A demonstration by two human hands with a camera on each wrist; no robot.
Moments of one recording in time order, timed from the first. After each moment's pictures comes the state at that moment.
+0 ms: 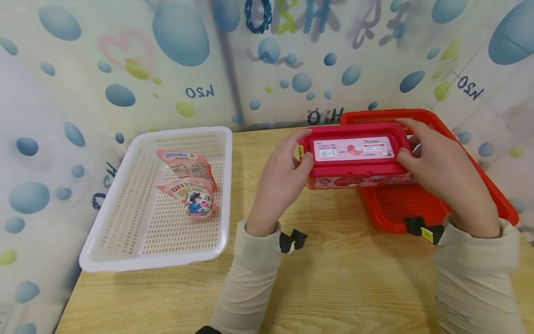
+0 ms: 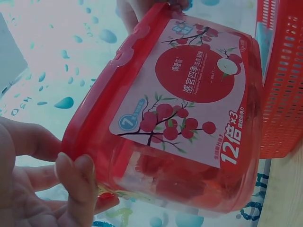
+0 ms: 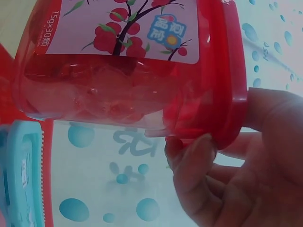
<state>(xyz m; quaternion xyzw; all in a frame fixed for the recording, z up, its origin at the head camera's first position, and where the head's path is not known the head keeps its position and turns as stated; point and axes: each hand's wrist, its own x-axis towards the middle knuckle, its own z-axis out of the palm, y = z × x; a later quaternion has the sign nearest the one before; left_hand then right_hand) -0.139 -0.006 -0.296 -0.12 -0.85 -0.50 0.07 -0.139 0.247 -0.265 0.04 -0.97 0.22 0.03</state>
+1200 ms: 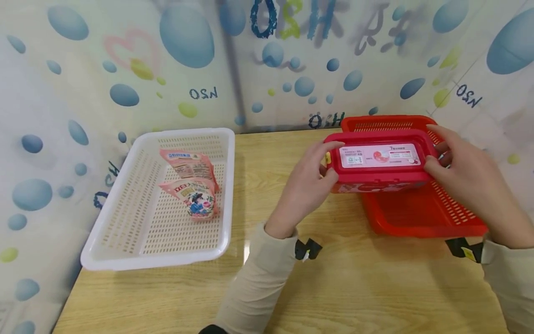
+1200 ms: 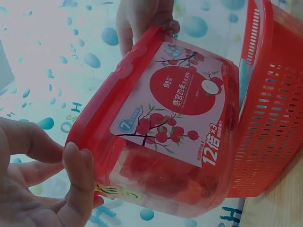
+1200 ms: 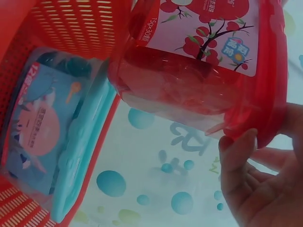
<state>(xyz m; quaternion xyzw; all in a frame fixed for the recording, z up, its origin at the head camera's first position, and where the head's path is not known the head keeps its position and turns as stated) -0.138 0.019 -0.305 -0.19 -0.81 -0.55 0.01 -0.135 0.286 -0.281 0.03 -0.97 0.20 0.10</state>
